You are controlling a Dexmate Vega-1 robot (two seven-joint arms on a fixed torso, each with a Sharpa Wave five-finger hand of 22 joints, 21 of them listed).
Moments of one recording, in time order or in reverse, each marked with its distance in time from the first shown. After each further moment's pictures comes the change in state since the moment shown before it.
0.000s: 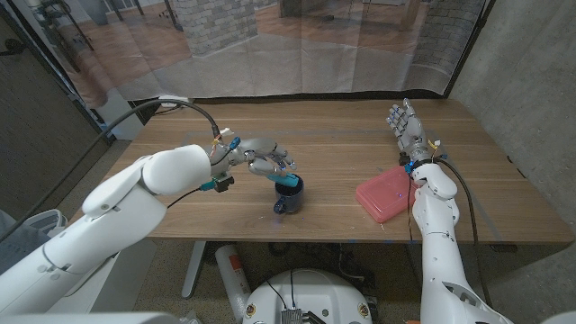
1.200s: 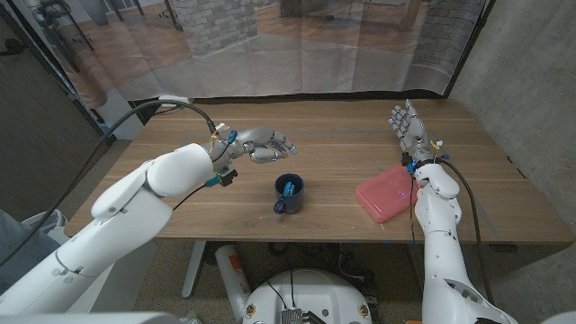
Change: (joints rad) left arm 0.028 -0.110 -0.021 0.048 -0.007 -0.050 0.144; left_hand -0.098 0.072 0.024 0.090 0.022 0.004 -0.011 -0.014 -0.004 0.010 -0.012 -0.003 -0.009 -0.030 0.005 0.003 -0.013 -0.050 0.043 -0.017 0.009; right arm 0.016 -0.009 0.016 0.024 -0.009 -0.004 0.000; right_hand 0.000 0.000 0.000 0.000 0.000 0.005 -0.005 0.000 0.000 0.009 0.002 0.000 0.000 0.009 -0.009 0.000 0.000 0.000 0.000 0.000 0.000
